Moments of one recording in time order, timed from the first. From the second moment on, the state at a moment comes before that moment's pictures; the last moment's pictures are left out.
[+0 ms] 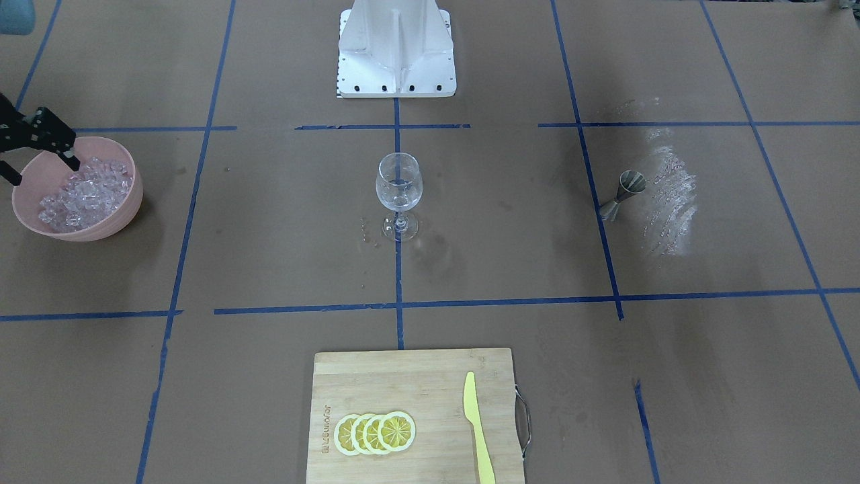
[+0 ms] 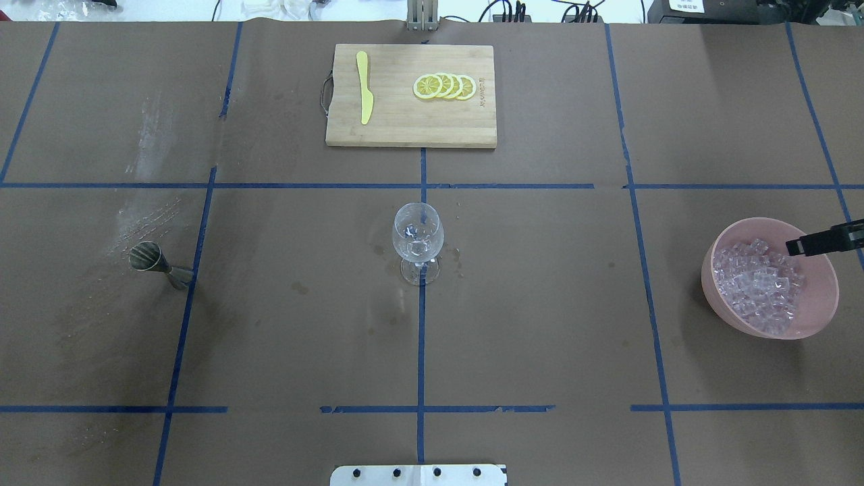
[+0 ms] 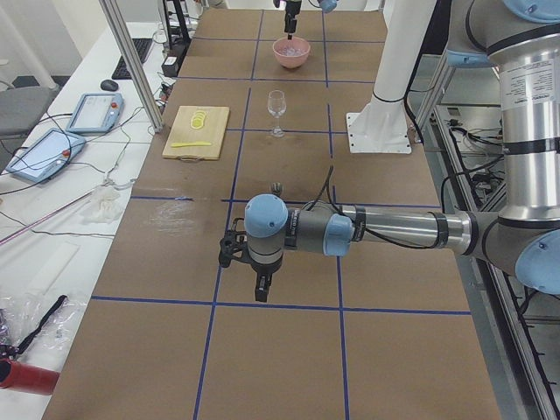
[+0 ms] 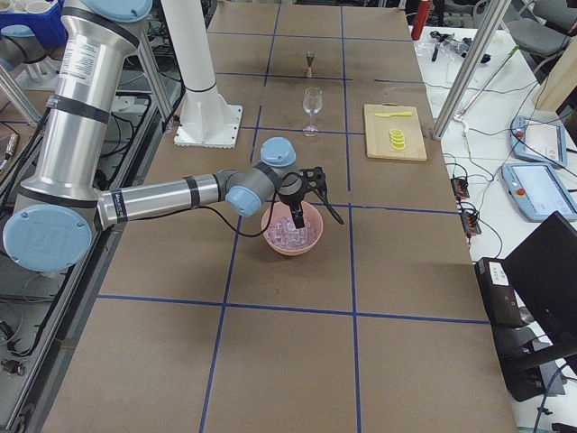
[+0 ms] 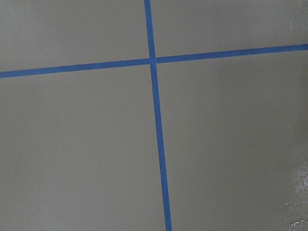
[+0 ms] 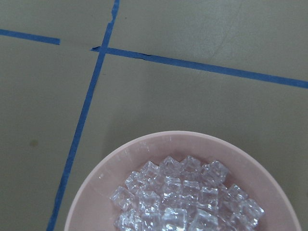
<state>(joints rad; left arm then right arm) -1.55 -1.39 -1.81 -1.62 -2.38 0.01 0.95 -1.85 1.97 -0.92 2.09 0.73</state>
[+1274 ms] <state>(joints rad) -1.55 -1.40 -1.82 -1.65 -2.38 0.01 0.80 -1.90 1.92 -0.83 1.95 0.80</state>
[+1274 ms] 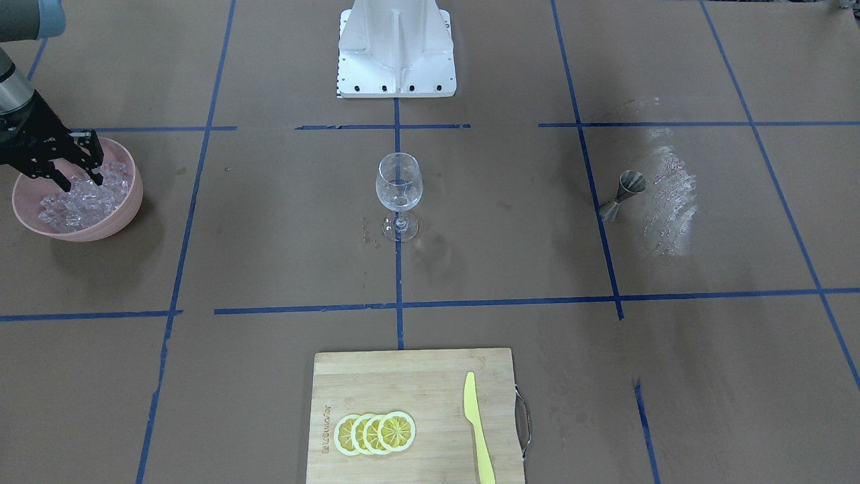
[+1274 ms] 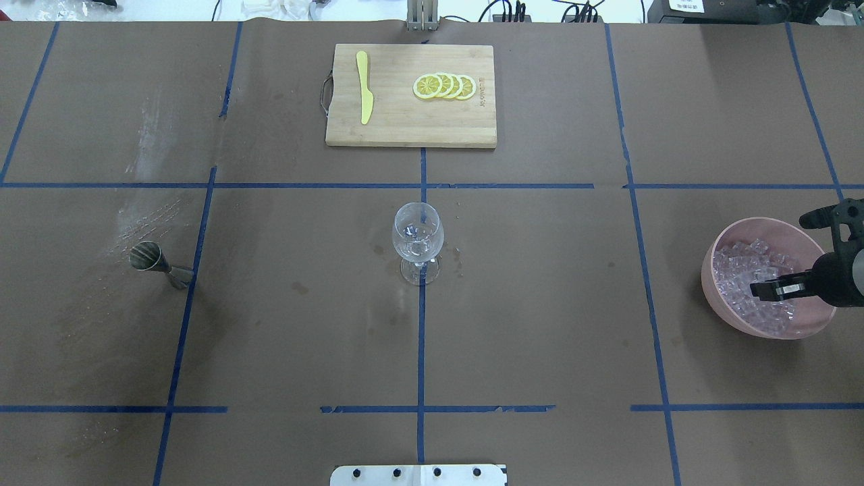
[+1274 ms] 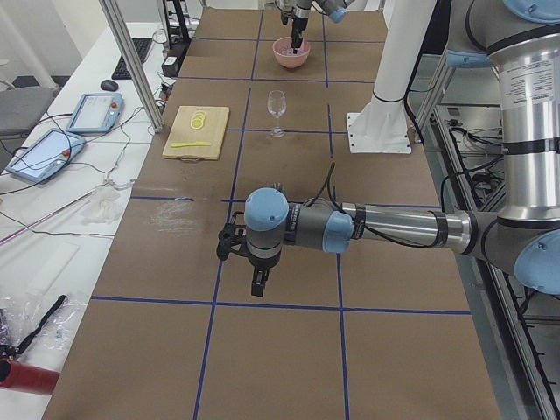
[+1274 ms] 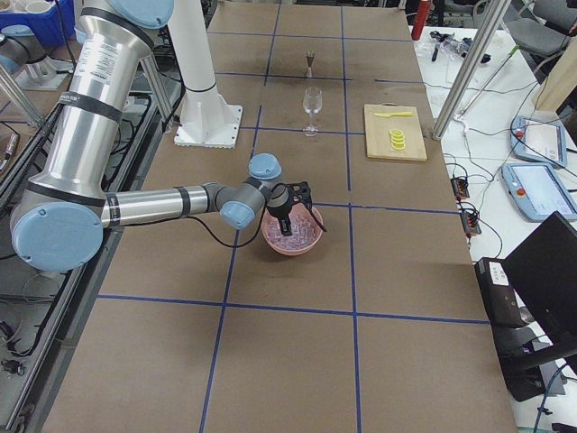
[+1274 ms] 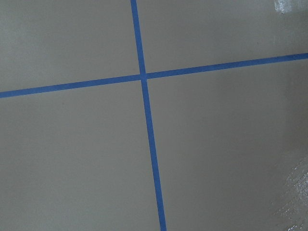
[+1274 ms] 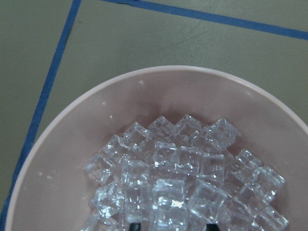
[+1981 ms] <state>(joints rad) -1.55 -1.39 -1.82 -1.65 -2.38 0.01 0.81 -1.88 2.03 -0.85 1.99 0.78</state>
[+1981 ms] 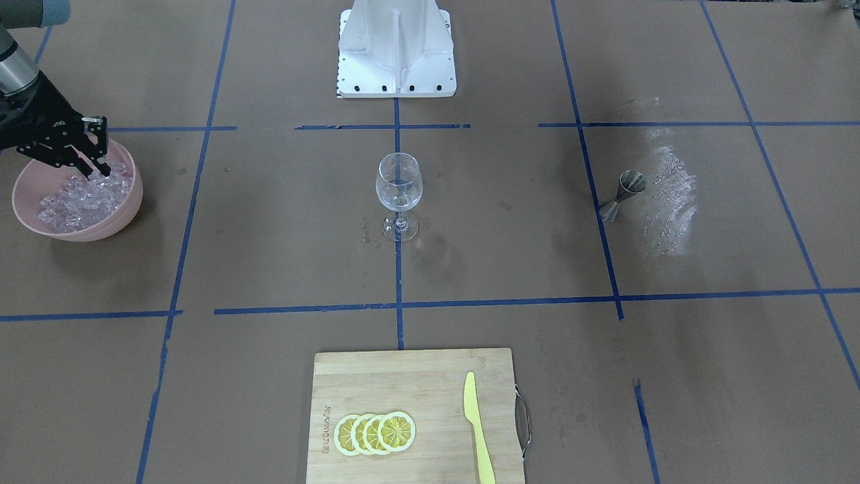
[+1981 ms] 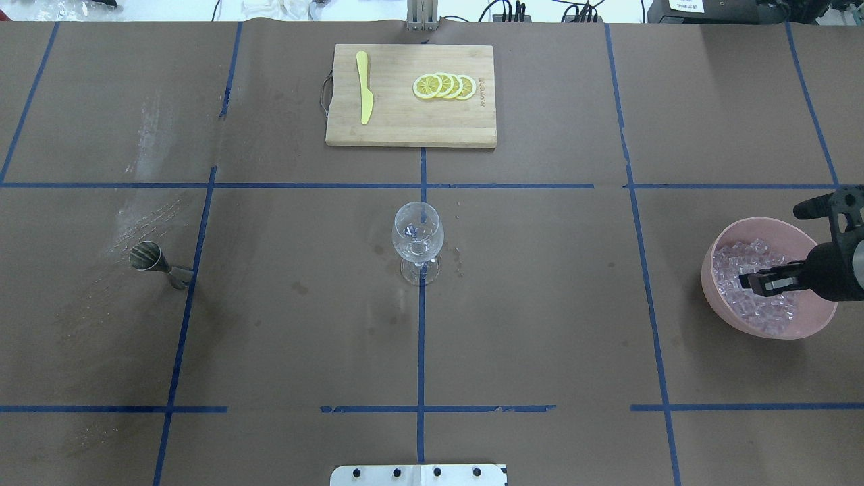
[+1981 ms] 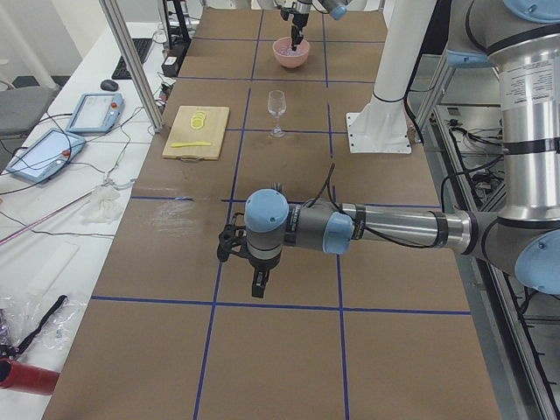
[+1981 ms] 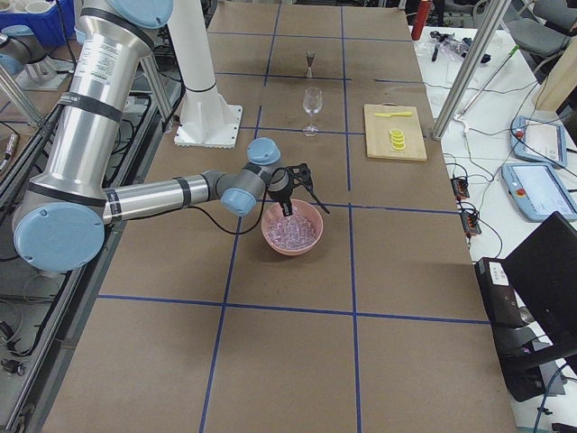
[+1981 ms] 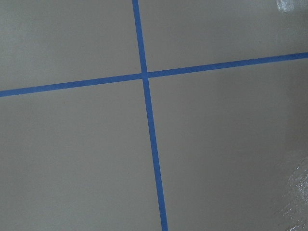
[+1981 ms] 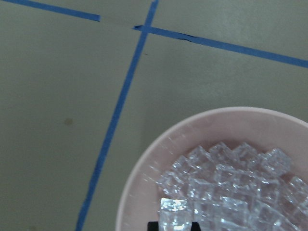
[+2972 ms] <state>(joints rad) -1.55 -1.39 -1.82 -1.64 -2.37 0.02 0.71 -1.28 2.19 -1.57 1.97 0.94</state>
